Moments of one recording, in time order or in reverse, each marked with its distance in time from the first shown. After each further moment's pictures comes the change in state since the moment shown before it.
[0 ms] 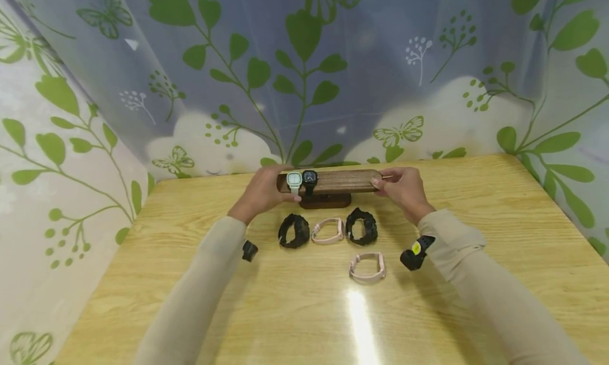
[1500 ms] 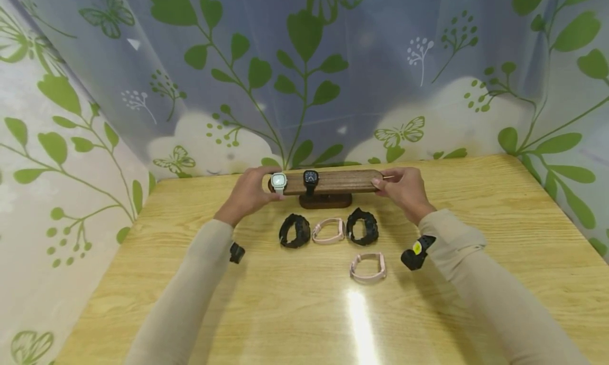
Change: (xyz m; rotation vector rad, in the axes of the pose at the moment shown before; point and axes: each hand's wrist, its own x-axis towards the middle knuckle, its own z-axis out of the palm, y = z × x) left_hand -0.011 -0.029 -0.008 -0.040 0.062 -0.006; right_hand 0.000 -0.001 0.000 -0.008 -0.004 0.008
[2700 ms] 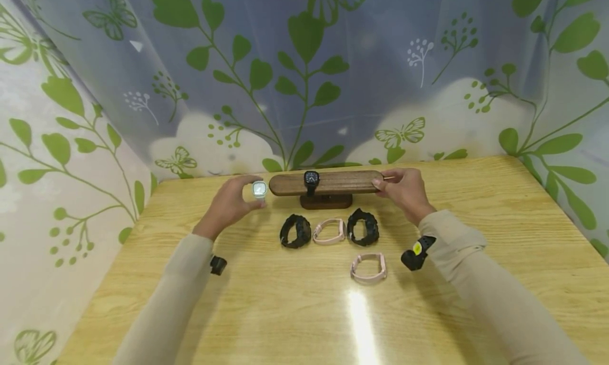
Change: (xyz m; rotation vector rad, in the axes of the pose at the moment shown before) left_hand -0.033 -0.024 -0.017 -0.024 0.010 -0.047; right_hand 0.001 0.000 0.001 0.027 0.000 -0.001
